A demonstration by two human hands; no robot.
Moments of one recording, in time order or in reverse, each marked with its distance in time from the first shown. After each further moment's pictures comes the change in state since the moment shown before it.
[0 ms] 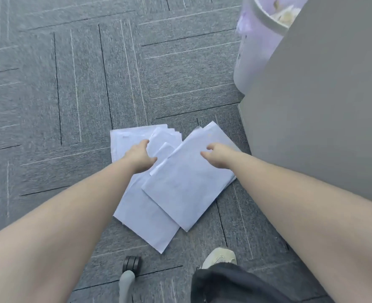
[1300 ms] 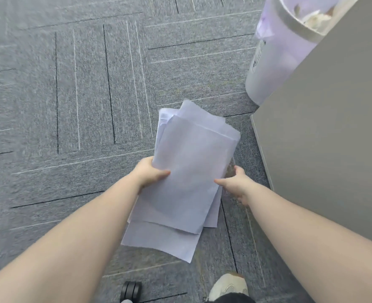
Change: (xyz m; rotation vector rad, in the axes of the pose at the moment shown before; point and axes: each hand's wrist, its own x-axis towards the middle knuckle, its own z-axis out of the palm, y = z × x) left_hand 0.028 -0.011 0.026 -0.818 -0.150 0.023; right_hand 0.045 0.042 0.051 0.787 0.027 0.253
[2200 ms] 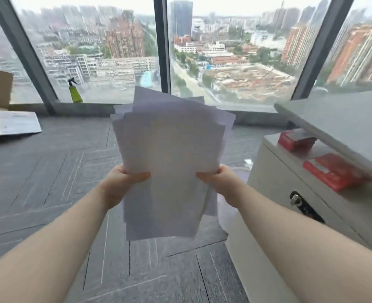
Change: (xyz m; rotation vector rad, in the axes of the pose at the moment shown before) left_hand -0.282 0.308 -0.150 -0.297 -0.022 0.715; right_hand -0.349 -0.252 -0.117 0.254 0.058 -0.906
